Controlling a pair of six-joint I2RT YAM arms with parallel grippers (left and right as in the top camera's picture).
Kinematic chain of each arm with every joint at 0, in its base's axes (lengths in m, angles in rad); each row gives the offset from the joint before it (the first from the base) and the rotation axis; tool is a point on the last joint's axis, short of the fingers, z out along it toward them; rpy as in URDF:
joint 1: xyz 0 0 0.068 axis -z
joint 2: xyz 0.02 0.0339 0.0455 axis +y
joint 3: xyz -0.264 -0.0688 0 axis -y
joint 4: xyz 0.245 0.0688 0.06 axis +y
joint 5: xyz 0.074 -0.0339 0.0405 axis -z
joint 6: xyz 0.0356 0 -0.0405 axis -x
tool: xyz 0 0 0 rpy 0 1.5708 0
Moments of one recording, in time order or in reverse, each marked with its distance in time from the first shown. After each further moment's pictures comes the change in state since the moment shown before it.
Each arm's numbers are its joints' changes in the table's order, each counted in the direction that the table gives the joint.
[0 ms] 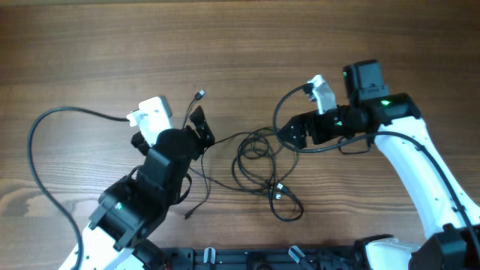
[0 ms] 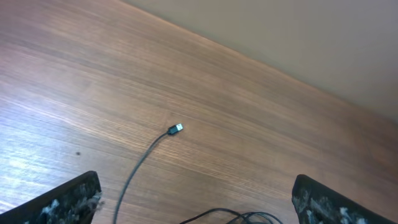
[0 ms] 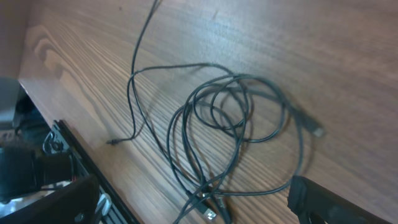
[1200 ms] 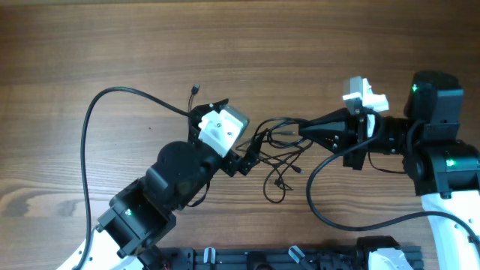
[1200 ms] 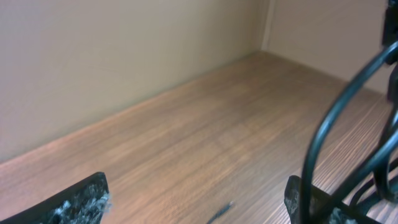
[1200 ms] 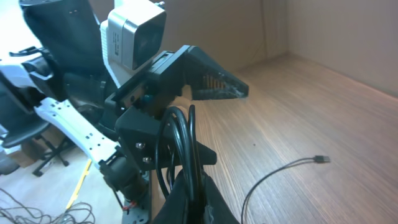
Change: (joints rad) left arm 0.162 0.012 -0.002 -0.375 0.421 -0.749; right arm 0.155 -0.411 0.014 -0.143 -0.668 0.307
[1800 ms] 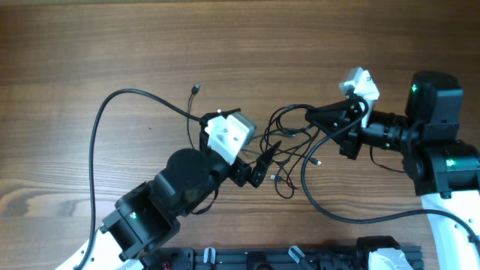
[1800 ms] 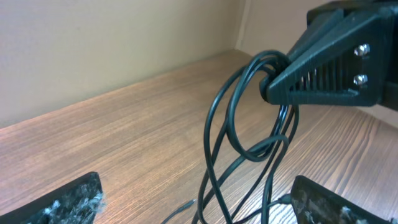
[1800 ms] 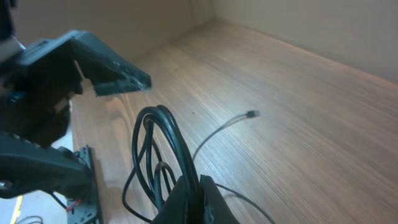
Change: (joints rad) left arm 0.079 0.005 0.000 0.006 0.020 0.130; right arm 0.000 0.000 0.000 0.002 0.316 -0.059
